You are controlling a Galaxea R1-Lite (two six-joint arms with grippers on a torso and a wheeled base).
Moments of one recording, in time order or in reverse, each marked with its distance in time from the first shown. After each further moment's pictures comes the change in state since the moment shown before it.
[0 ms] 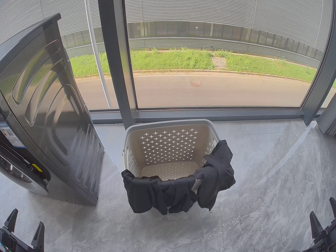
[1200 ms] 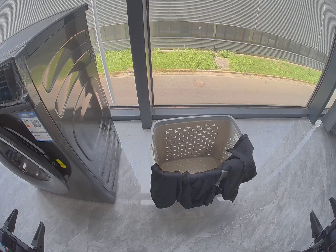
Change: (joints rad) left arm 0.000 0.000 0.000 0.000 0.000 0.001; right arm 0.000 0.000 0.000 0.000 0.000 0.000
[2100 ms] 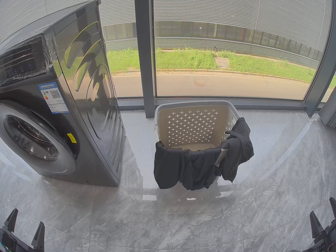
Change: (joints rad) left arm 0.000 0.000 0.000 0.000 0.001 0.007; right arm 0.001 0.000 0.000 0.000 0.000 0.000
